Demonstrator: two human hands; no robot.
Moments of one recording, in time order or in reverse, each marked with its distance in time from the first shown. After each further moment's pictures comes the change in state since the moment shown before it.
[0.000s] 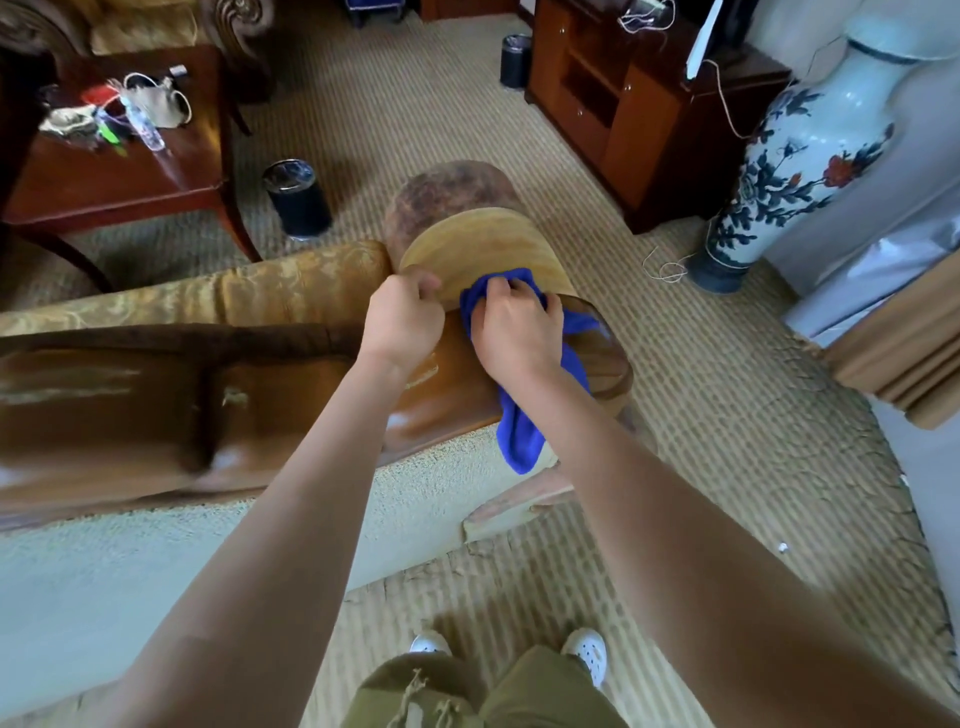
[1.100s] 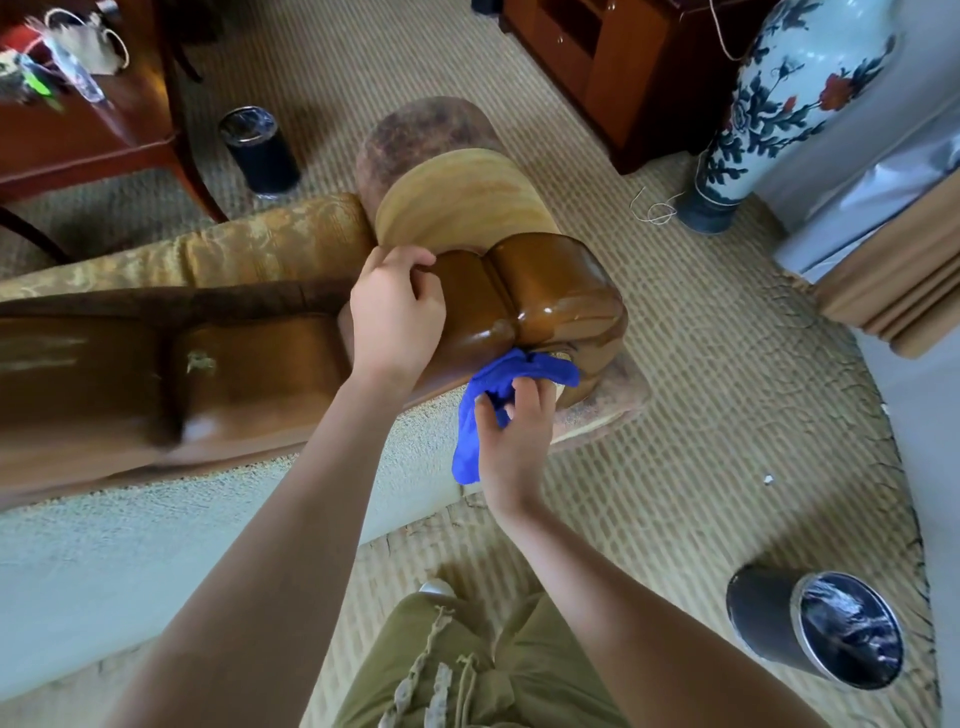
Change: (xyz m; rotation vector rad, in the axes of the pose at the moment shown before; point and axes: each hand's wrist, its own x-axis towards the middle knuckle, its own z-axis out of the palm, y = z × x) left_hand -0.030 -0.026 0.023 0.050 0.175 0.228; right_hand -0.131 0.015 0.072 0.811 0.290 0.373
